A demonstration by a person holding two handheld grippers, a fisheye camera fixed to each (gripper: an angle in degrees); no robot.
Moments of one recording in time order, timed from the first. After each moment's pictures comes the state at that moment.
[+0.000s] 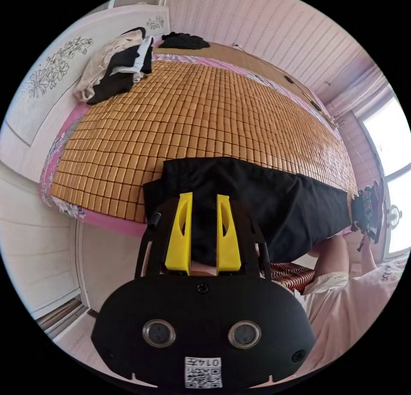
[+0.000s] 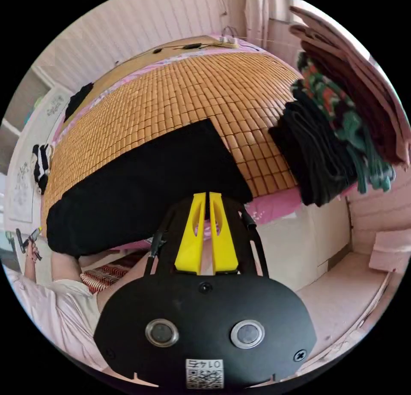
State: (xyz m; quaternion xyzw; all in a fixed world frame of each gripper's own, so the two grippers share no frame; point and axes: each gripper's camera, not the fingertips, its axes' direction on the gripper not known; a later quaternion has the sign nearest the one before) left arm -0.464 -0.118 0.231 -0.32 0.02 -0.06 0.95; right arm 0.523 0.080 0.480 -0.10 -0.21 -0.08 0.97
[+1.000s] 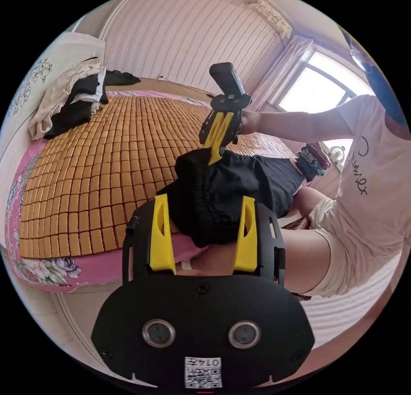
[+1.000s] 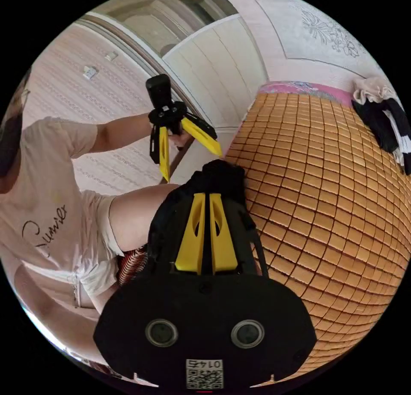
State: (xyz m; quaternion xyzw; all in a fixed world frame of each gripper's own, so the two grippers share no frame) left arm -0.712 -0.075 0.118 -0.18 0.29 0.08 0.93; right arm -0.339 0.027 0.354 -0.12 -0.56 -0.76 0.30
